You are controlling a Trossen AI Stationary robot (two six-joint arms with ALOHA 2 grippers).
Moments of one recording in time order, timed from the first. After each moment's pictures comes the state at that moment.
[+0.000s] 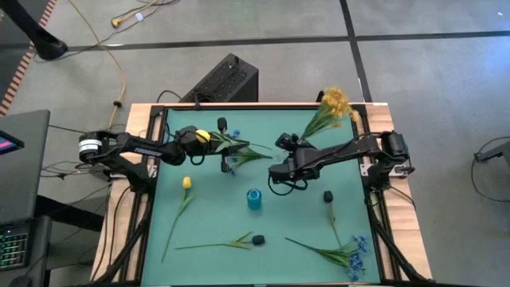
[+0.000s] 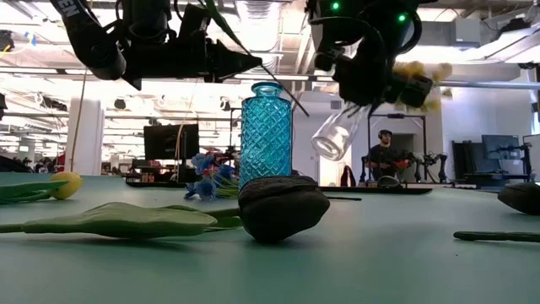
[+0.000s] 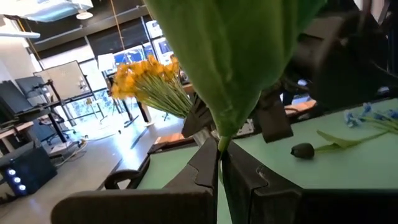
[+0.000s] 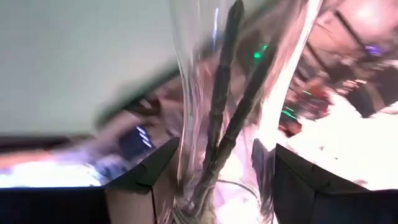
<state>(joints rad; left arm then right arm) 0.30 1.45 0.52 1.04 0.22 0.27 0.09 1.79 1.35 -1.28 1.13 -0.85</state>
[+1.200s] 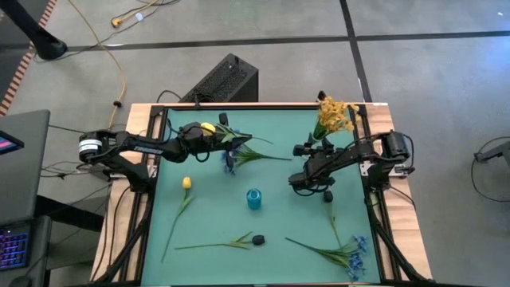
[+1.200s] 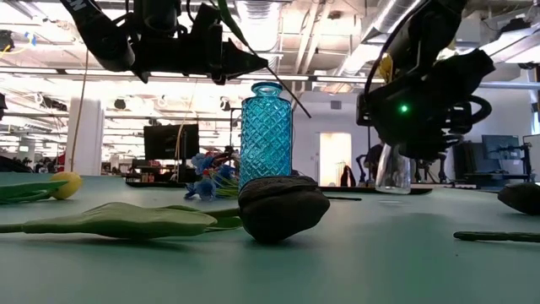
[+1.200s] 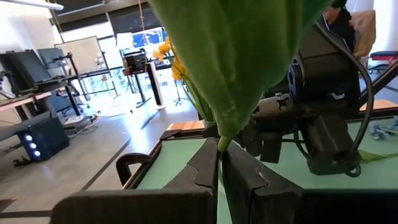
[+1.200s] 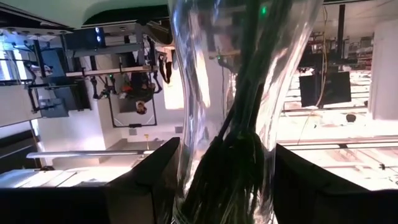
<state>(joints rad) 0.30 1.45 0.60 0.93 0.12 0.18 0.06 1.79 0.90 -1.19 1.43 -0.96</state>
